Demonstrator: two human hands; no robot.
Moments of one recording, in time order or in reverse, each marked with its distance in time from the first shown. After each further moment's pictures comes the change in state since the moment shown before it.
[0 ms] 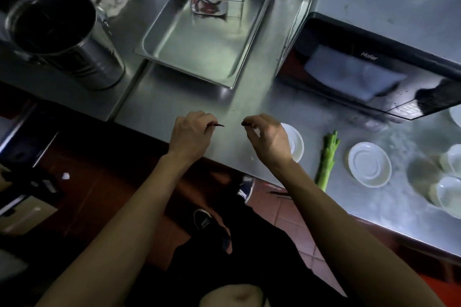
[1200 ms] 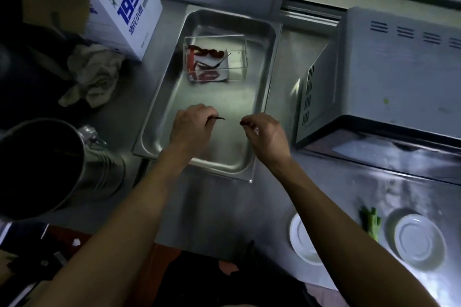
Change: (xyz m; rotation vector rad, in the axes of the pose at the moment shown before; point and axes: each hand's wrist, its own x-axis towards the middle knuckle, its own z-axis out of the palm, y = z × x) left_hand 0.291 -0.079 -0.038 -0.026 -0.065 0.139; right_hand 0.264 0.019 0.045 0.006 0.063 0.073
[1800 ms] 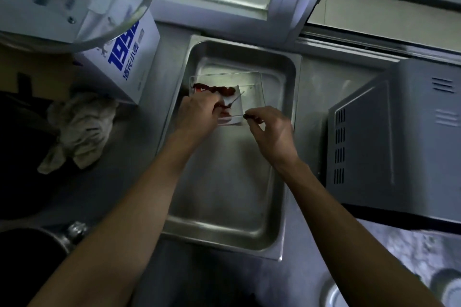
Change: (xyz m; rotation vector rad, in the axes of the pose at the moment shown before) left_hand 0.183 -0.066 -0.013 0.021 -0.069 -0.038; right_hand 0.162 0.007 0.040 0.026 0.088 -0.001
